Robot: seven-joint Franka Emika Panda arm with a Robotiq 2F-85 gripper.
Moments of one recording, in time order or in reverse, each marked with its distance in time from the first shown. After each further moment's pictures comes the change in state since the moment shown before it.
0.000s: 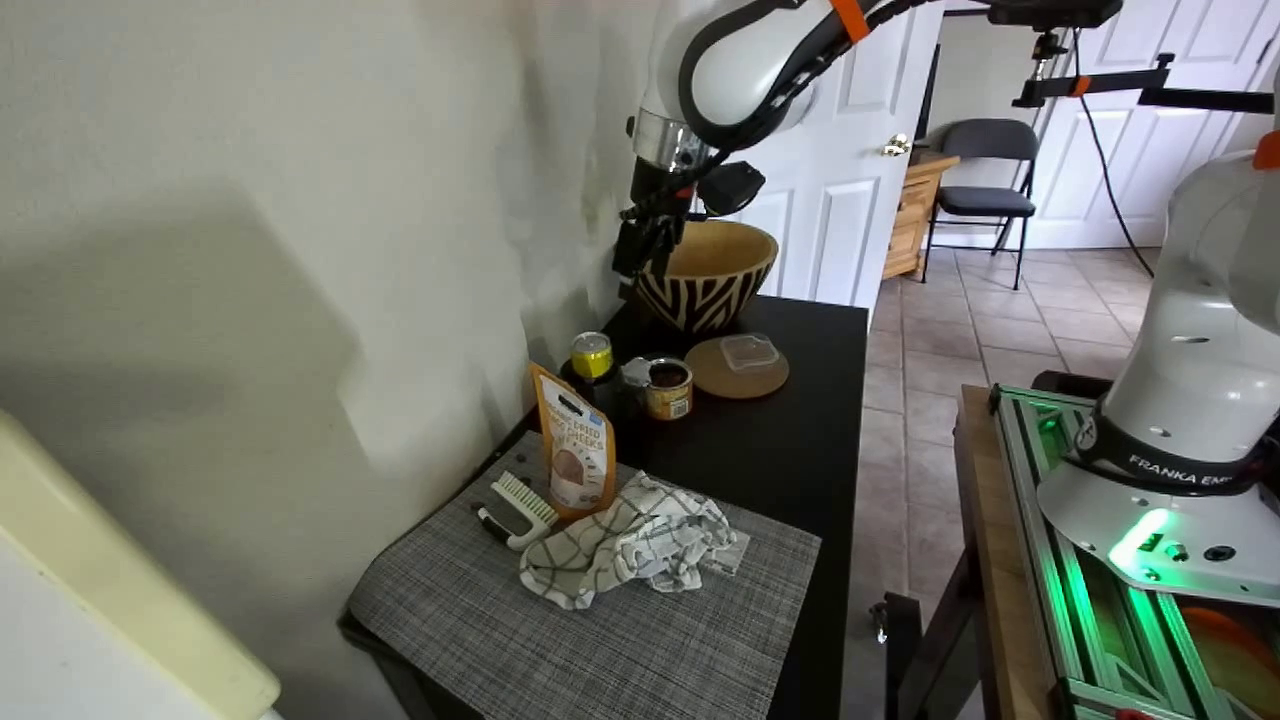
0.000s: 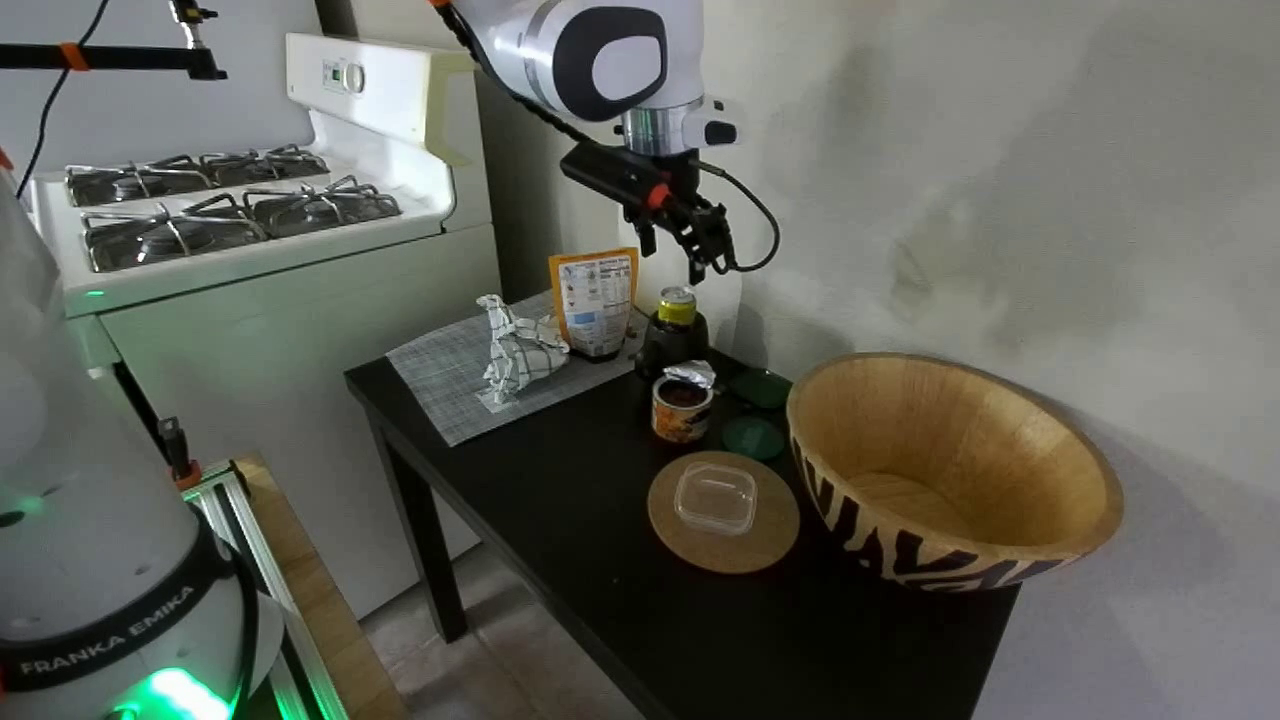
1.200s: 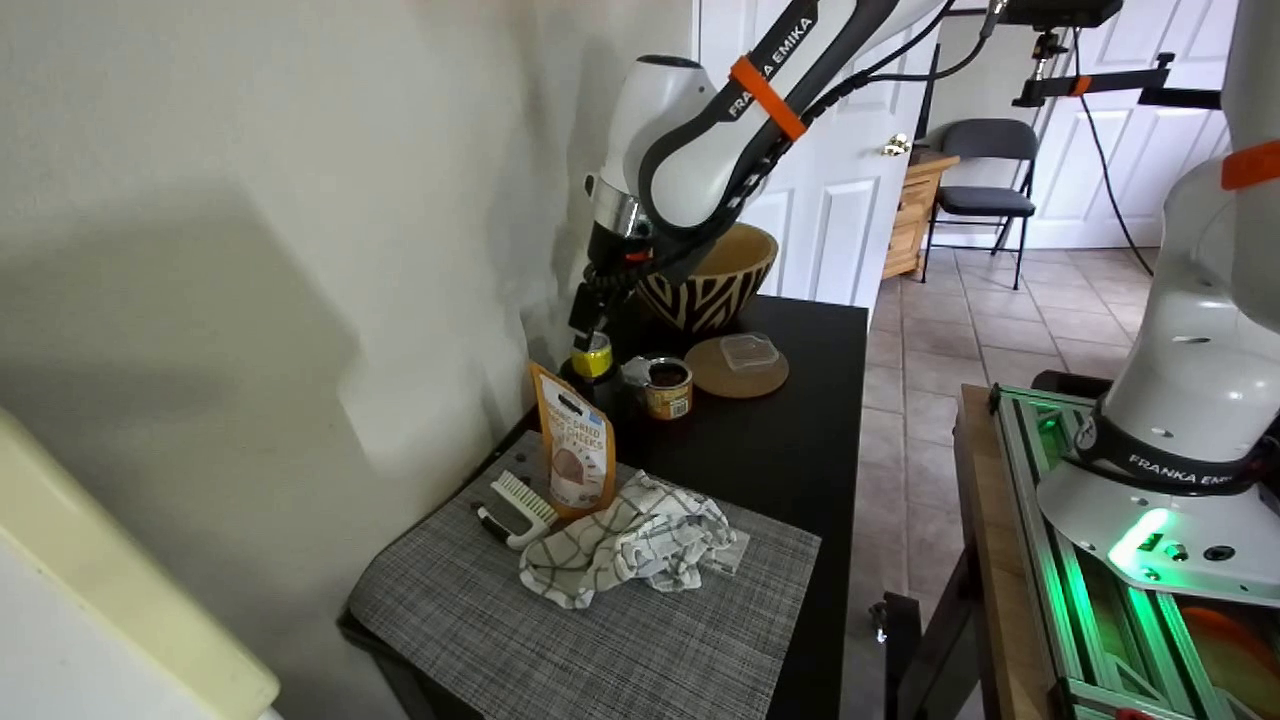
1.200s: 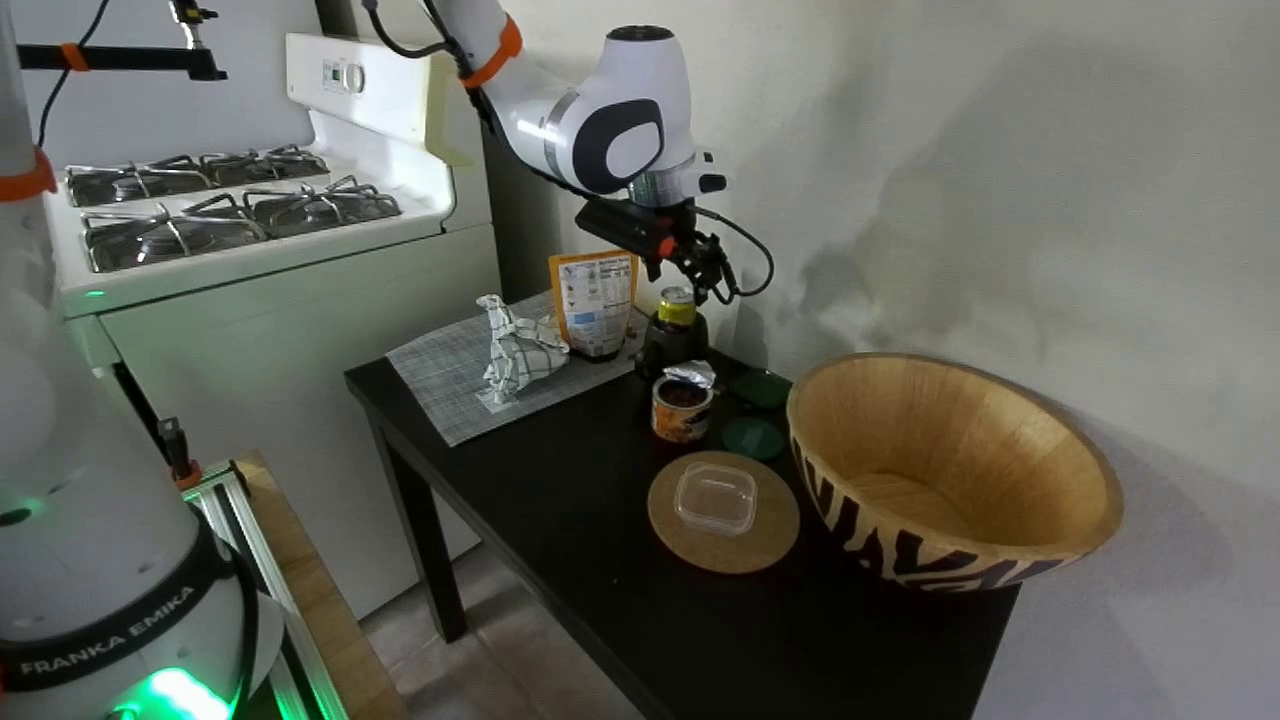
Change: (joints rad) arm 0.029 0.231 0.036 0.087 -0.030 0.232 0.007
